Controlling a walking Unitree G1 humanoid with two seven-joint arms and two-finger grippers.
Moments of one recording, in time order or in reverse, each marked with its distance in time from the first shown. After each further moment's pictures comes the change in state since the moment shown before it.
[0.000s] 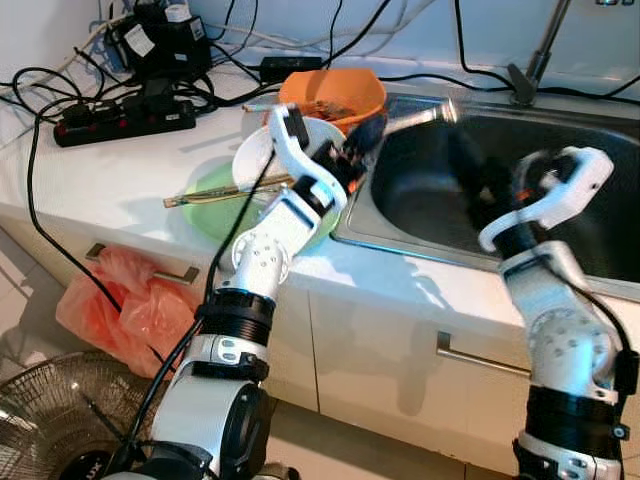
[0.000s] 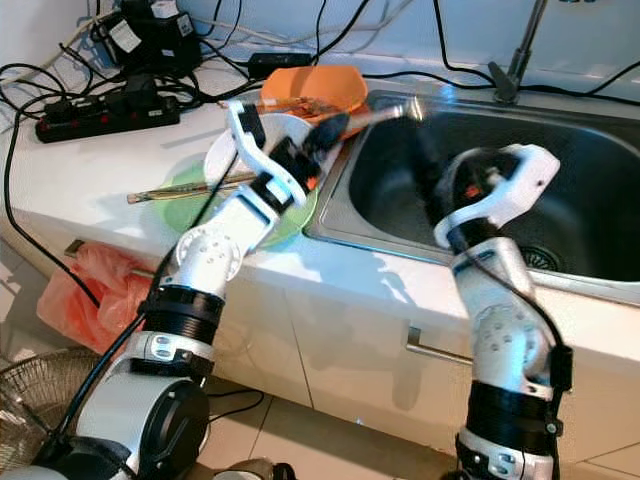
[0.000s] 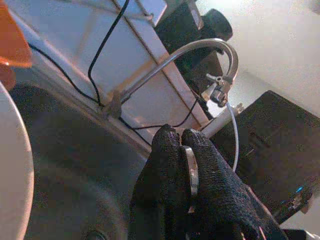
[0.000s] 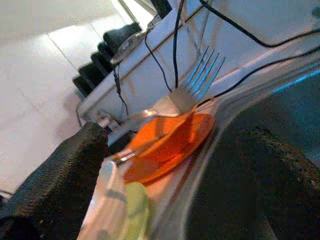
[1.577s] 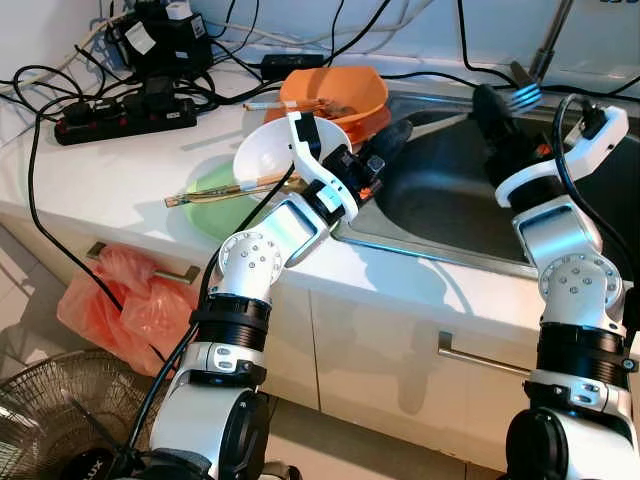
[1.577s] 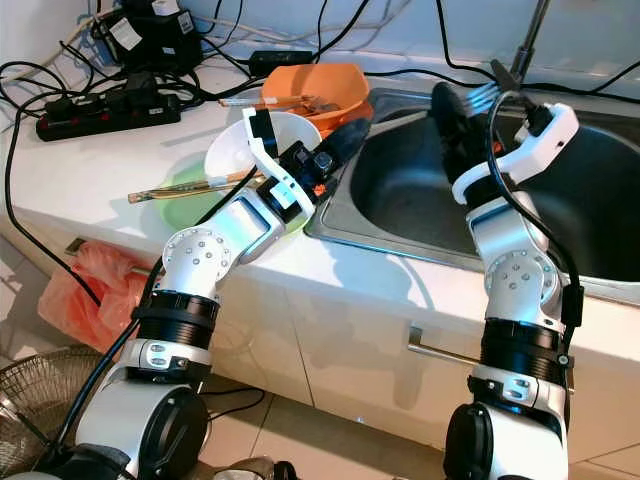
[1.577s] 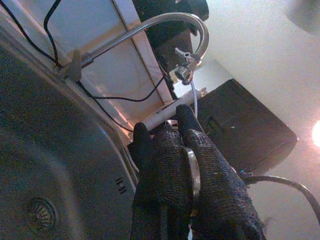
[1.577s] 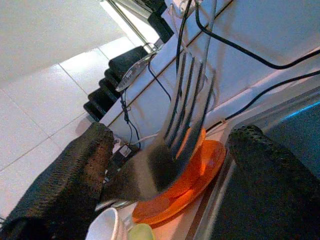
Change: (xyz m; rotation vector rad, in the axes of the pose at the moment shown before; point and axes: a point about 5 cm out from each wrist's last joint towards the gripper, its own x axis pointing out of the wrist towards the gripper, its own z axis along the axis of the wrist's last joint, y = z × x) left arm -0.004 -0.018 -0.007 -0.202 0.103 -0.102; right arm 0.043 -0.015 0.027 0.065 -0.056 0.042
